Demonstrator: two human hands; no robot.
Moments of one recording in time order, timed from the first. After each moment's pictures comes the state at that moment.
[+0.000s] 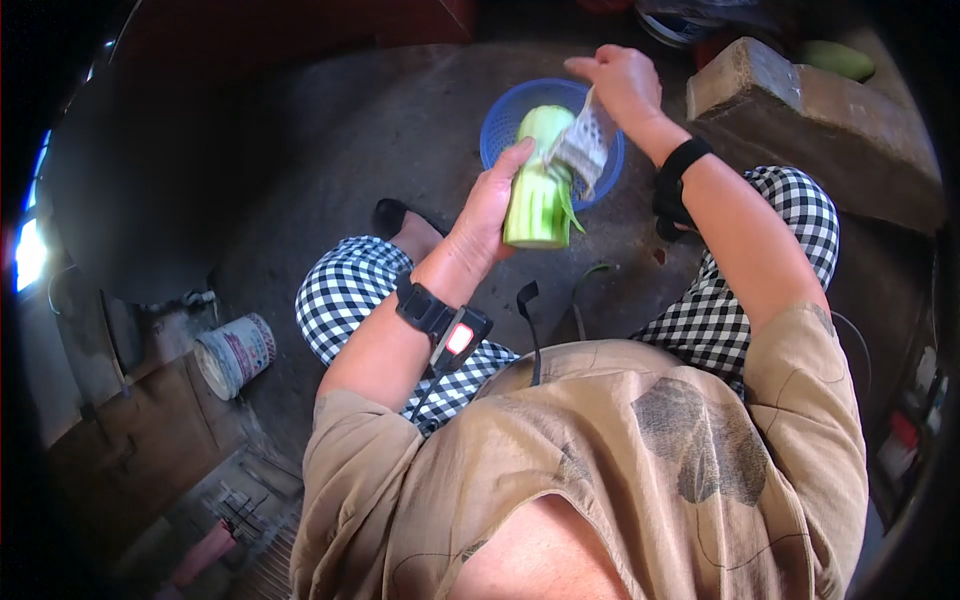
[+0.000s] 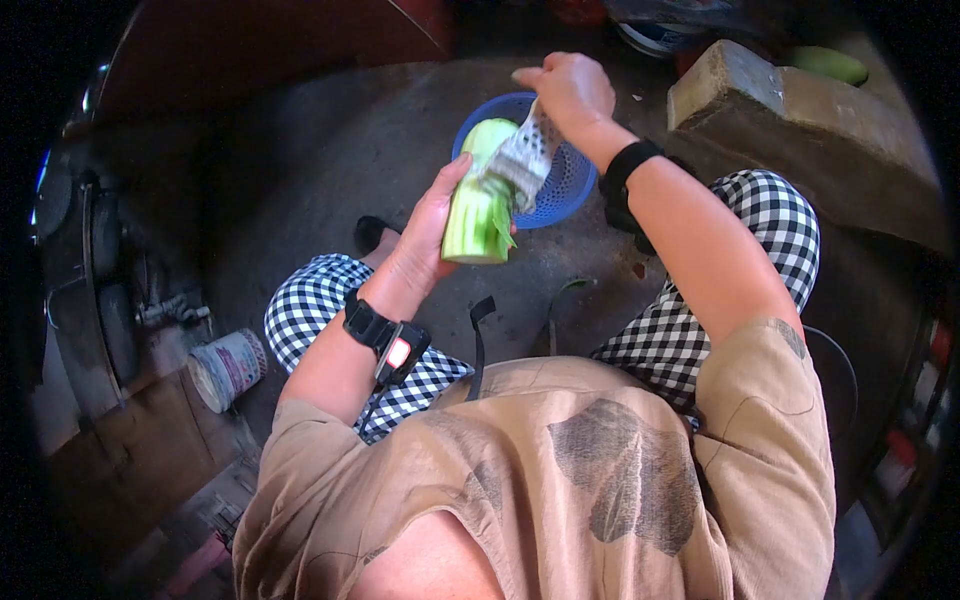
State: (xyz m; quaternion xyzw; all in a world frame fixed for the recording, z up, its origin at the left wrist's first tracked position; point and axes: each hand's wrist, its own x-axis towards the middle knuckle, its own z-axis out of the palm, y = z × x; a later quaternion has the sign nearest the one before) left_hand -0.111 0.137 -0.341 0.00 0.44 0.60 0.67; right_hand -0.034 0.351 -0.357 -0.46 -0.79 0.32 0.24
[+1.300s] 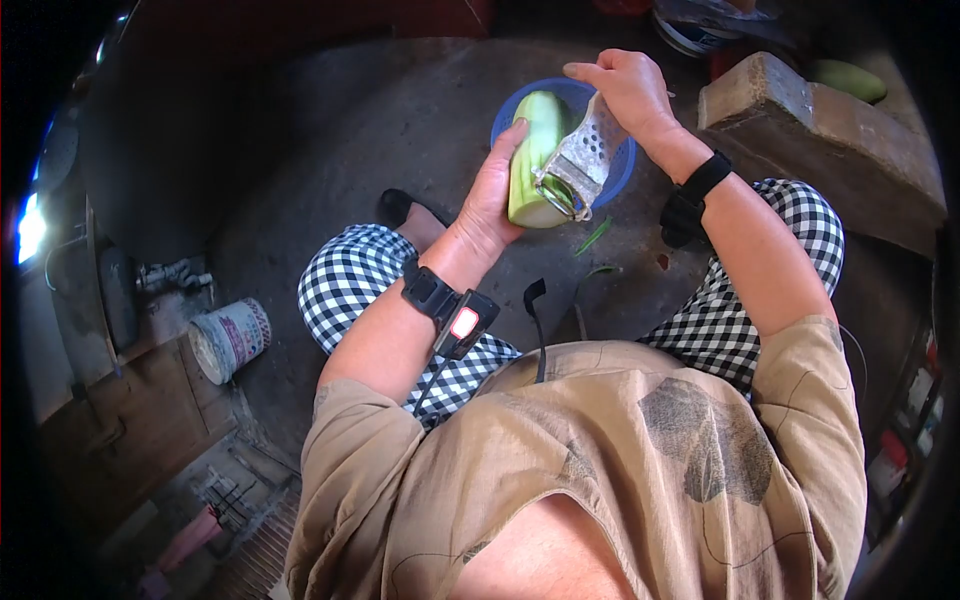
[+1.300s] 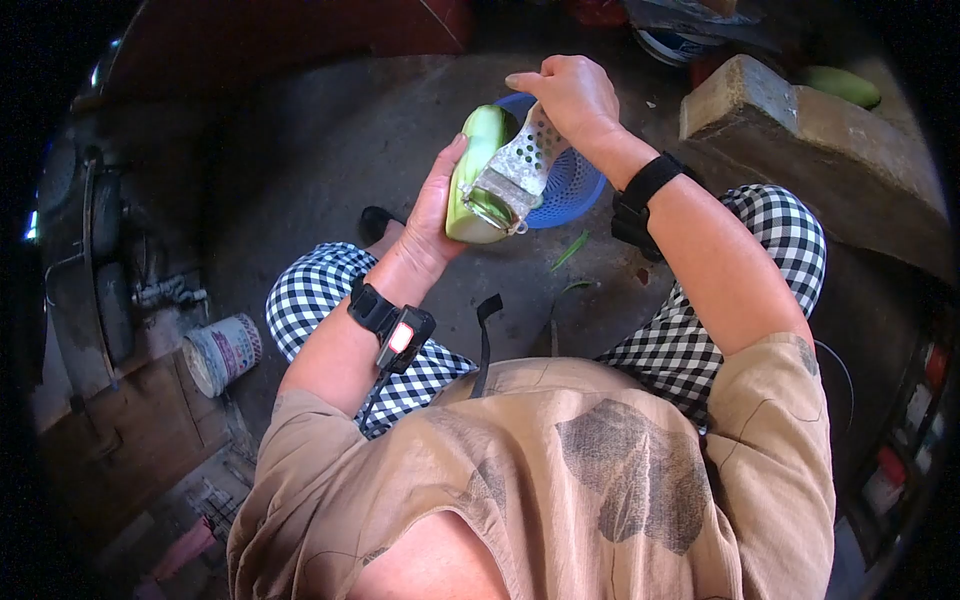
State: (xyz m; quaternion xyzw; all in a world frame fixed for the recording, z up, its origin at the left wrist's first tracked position) left_hand -0.124 0.141 -0.346 -0.01 0.35 0.66 0.67; right_hand -0.039 0.321 -0.327 -0.42 -0.79 0.39 0.21
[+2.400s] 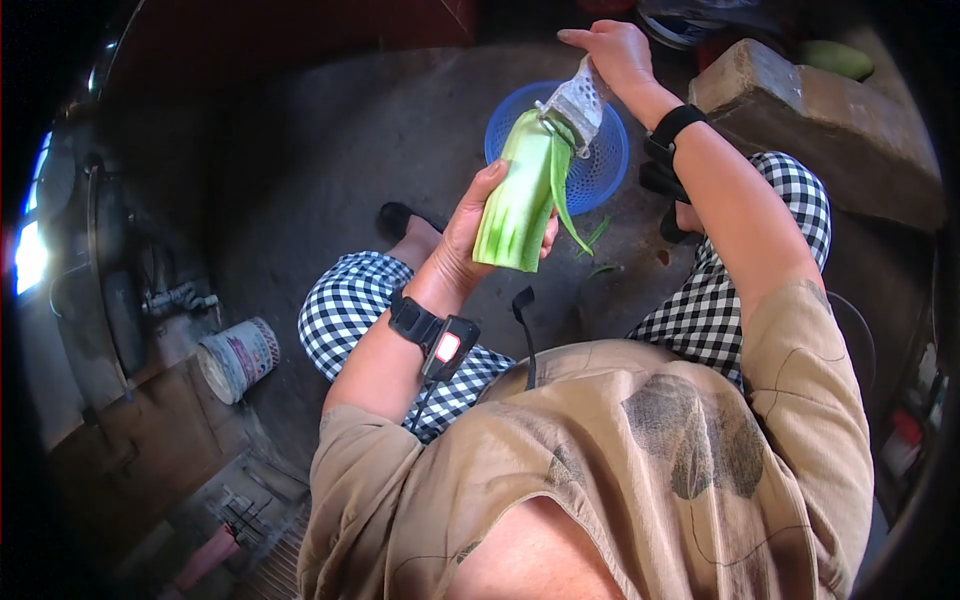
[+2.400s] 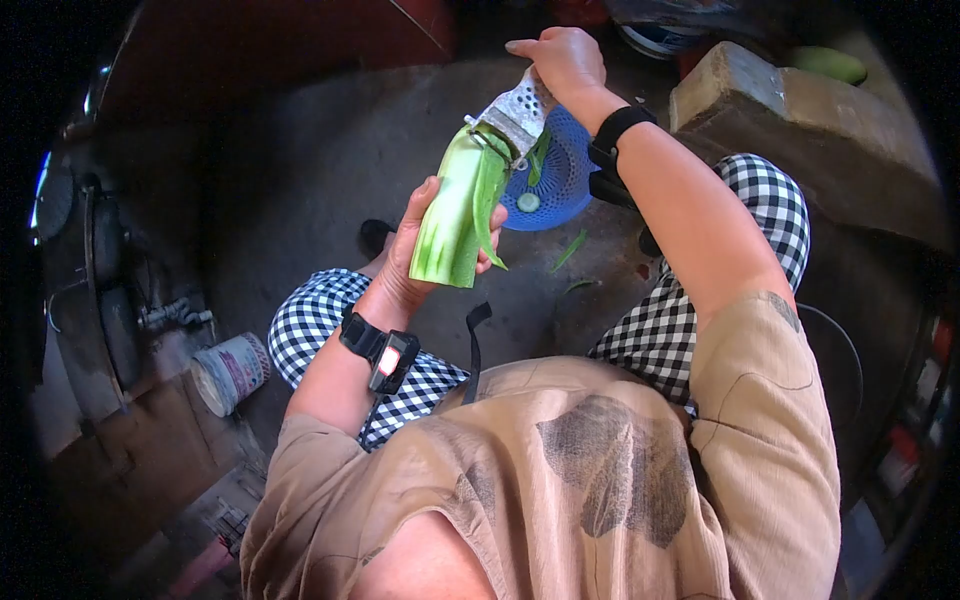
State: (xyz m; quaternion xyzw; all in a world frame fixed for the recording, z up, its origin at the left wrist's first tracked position) left_hand -0.116 0.125 -0.337 -0.03 0.31 0.56 0.77; right_hand -0.039 0.391 -0.370 -0.48 -0.75 0.40 0.22
